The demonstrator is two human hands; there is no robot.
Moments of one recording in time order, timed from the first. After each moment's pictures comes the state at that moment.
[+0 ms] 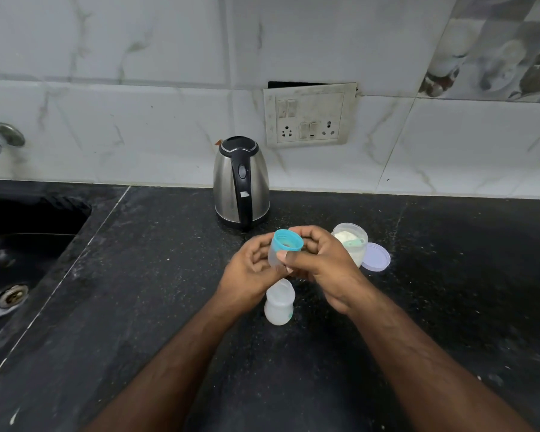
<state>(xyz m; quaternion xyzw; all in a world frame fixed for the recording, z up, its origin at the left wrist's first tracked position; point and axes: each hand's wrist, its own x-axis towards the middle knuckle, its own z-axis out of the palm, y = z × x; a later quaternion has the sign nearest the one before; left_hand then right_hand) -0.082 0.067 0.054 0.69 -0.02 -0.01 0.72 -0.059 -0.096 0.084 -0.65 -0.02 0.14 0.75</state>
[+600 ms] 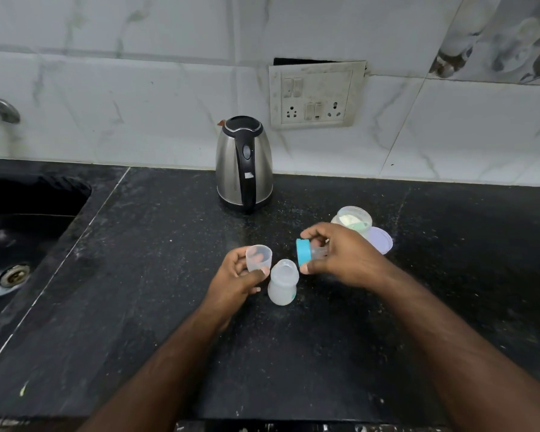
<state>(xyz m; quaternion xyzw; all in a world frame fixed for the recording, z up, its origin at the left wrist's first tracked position) -0.101 0.093 -0.009 0.67 0.11 -0.06 0.73 -0.054 -0.129 0.087 -0.92 -0.13 0.13 0.34</state>
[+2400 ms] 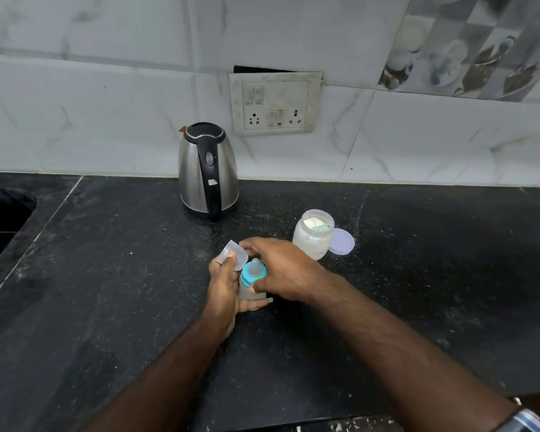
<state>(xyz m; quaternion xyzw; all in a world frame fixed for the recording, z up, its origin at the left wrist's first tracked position) -0.082 0.040 -0.023 0.52 0.16 -0.08 0.83 -0.059 -0.092 0.073 -0.95 -0.22 0.11 0.20</state>
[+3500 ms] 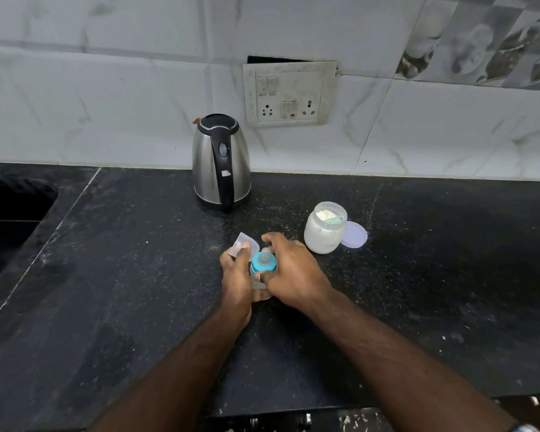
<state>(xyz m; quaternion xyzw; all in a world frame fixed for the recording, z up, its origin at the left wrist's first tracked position) -0.081 0.033 -0.029 0.52 0.23 -0.04 0.82 -0.081 -0.085 0.039 -0.95 -0.14 0.02 0.29</state>
